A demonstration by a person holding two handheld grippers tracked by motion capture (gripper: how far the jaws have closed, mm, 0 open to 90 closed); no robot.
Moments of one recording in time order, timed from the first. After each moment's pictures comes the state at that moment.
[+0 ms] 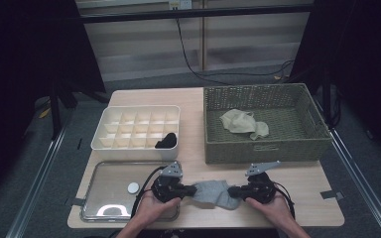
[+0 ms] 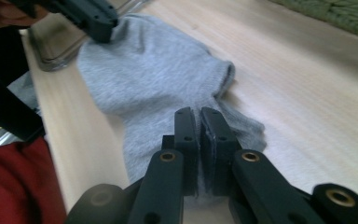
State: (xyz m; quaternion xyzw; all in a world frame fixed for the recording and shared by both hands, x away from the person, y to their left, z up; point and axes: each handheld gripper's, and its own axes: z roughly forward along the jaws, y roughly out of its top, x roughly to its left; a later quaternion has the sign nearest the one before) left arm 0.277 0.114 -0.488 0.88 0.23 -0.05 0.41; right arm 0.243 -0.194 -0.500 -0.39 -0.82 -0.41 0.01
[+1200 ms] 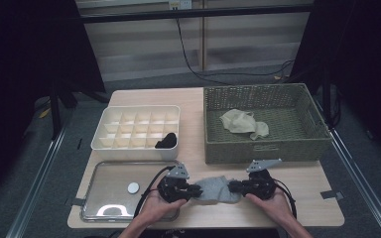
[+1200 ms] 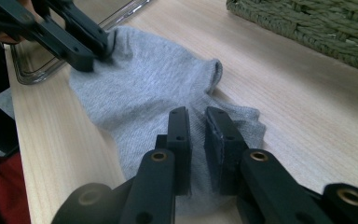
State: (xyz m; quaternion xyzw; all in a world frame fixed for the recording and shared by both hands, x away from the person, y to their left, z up) left arm 0.277 0.097 -0.495 0.89 0.20 -0.04 0.41; right arm 0.251 -0.199 -0.506 -0.39 -0.81 -0.43 -0.01
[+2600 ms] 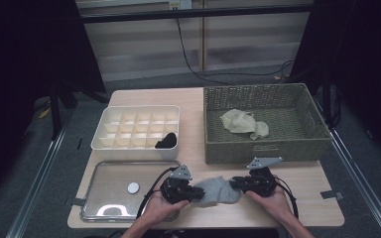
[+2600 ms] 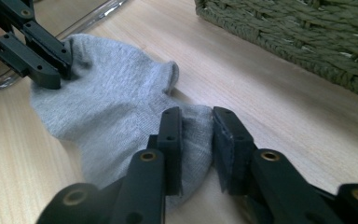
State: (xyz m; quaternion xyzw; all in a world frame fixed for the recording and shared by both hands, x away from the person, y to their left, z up) left arm 0.276 0.088 -0.493 0.89 0.19 -0.06 0.41; right arm 0.258 -0.201 -0.506 -0.41 -0.81 -0.41 -0.05
